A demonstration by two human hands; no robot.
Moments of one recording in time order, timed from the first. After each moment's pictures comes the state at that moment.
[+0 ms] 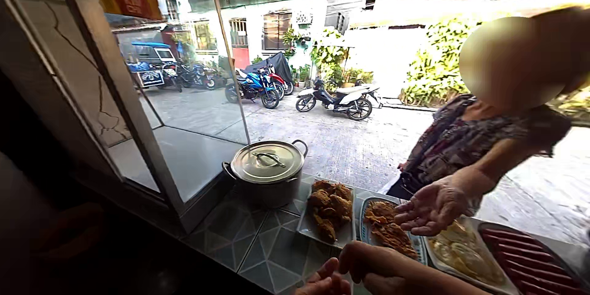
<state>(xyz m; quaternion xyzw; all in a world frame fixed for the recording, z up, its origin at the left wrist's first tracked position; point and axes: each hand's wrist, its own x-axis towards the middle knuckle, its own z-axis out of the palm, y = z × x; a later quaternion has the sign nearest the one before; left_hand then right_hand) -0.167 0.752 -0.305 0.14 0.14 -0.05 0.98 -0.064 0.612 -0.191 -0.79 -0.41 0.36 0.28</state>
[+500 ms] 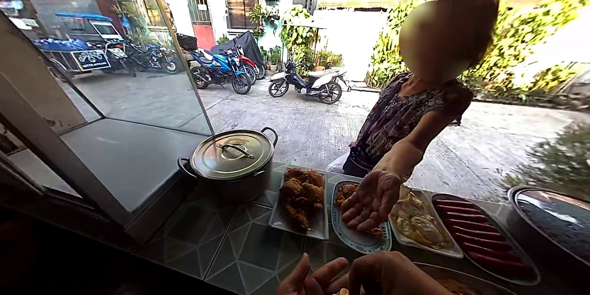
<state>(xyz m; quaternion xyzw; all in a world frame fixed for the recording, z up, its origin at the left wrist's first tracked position) -0.136 0.746 -0.325 0.17 0.05 -0.23 0.96 -0.063 0.566 -0.228 -0.85 -0.33 0.25 0.31</state>
